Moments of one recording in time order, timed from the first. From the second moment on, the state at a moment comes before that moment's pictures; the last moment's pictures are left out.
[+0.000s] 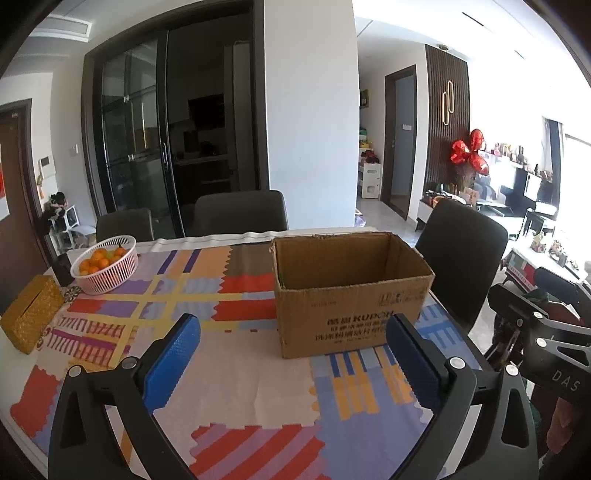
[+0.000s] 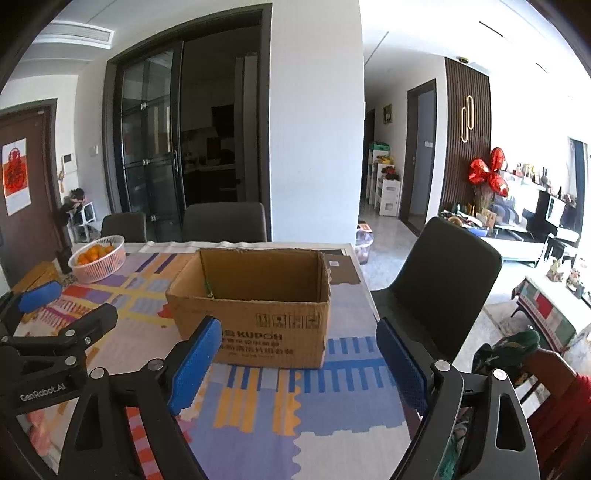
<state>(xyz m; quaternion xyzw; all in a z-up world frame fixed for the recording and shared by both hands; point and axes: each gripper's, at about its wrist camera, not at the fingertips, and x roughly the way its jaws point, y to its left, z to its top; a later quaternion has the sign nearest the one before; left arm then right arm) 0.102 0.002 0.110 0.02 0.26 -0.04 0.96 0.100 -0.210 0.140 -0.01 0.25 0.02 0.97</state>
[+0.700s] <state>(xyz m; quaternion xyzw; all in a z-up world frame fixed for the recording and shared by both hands) 0.063 0.004 0.122 0.02 0.23 -0.03 0.97 0.062 -0.204 0.144 0.00 0.24 0.02 0.97</state>
